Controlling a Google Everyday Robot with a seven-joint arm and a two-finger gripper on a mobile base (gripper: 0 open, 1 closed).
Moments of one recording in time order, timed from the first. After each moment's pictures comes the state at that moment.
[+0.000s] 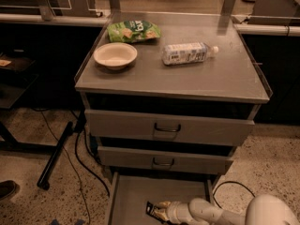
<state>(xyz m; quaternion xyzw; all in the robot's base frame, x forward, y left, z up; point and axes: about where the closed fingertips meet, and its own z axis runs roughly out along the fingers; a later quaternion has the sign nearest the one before) 0.483 -0.056 0.109 -0.39 0.82 0.28 0.30</state>
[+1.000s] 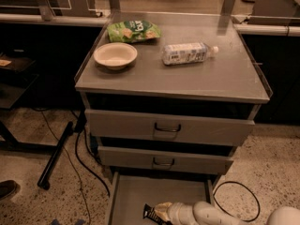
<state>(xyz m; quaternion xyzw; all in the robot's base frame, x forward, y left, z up) 0.472 -0.052 0.154 -0.35 0.82 0.31 0.33</state>
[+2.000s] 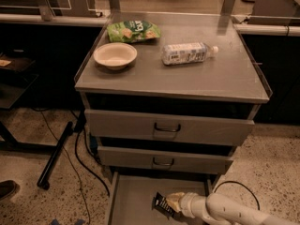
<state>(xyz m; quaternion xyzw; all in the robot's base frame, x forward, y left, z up) 0.482 -0.107 0.259 -0.31 0.85 0.26 0.33</state>
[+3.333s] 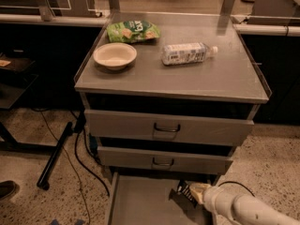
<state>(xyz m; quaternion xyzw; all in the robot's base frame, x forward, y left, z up) 0.483 -0.198 0.376 -0.24 0.87 0.17 0.39</state>
